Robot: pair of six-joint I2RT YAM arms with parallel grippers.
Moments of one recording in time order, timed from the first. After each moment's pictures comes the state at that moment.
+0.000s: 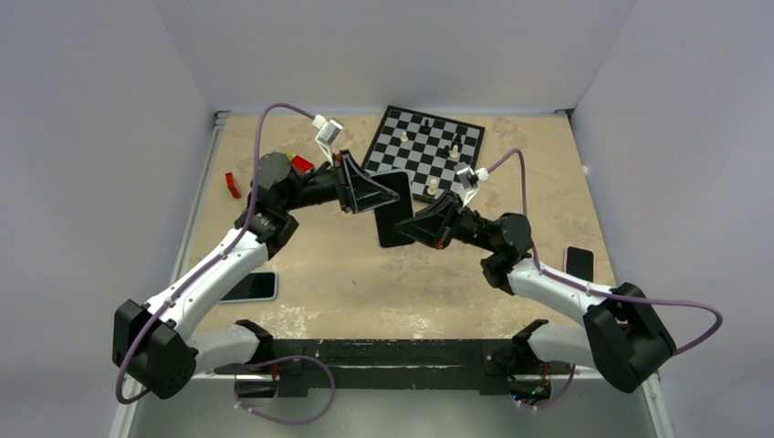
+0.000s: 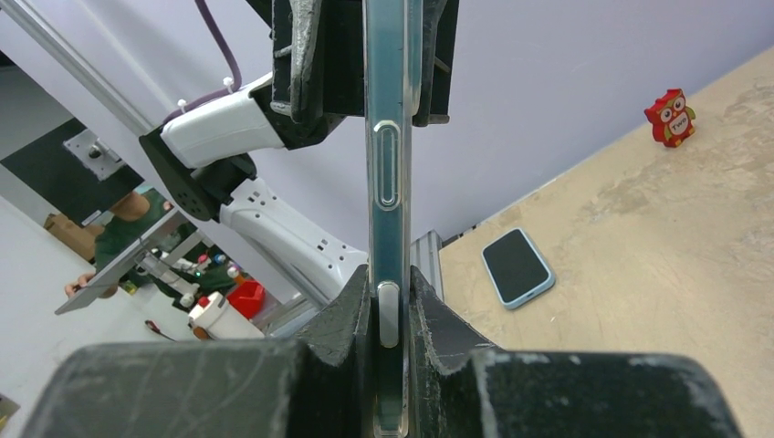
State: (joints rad) left arm -0.52 1.17 0.96 0.38 0.82 -0.86; right arm 0.58 1.21 0.49 1.20 -0.72 1.02
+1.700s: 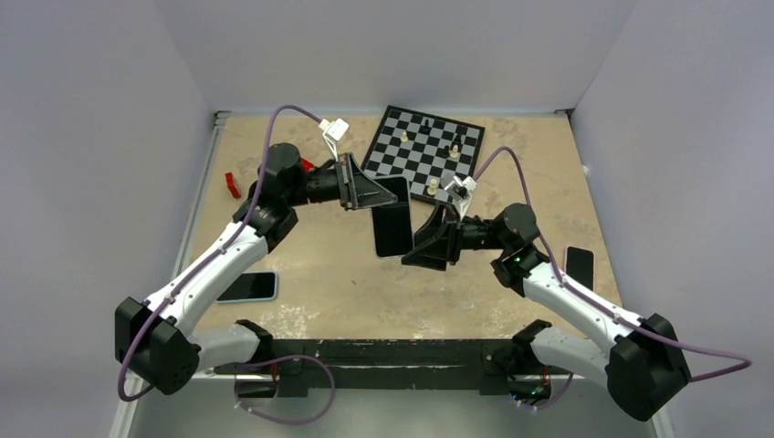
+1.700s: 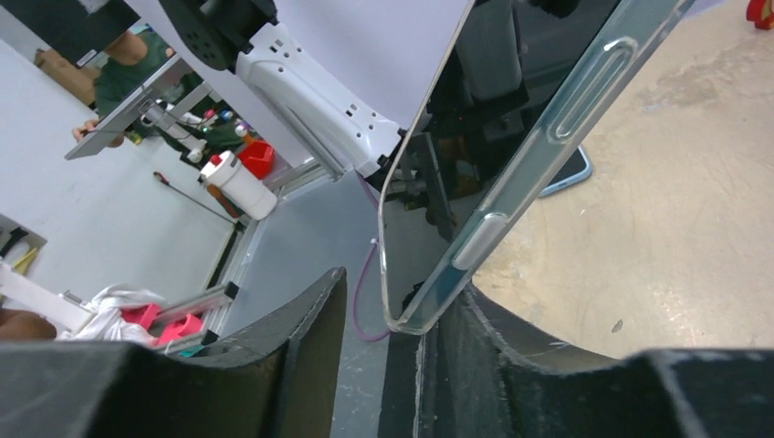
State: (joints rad) left arm -0.50 1.21 1.02 0.15 0.82 -0.94; right arm 0.56 1.04 0.57 0.71 -1.03 0.79
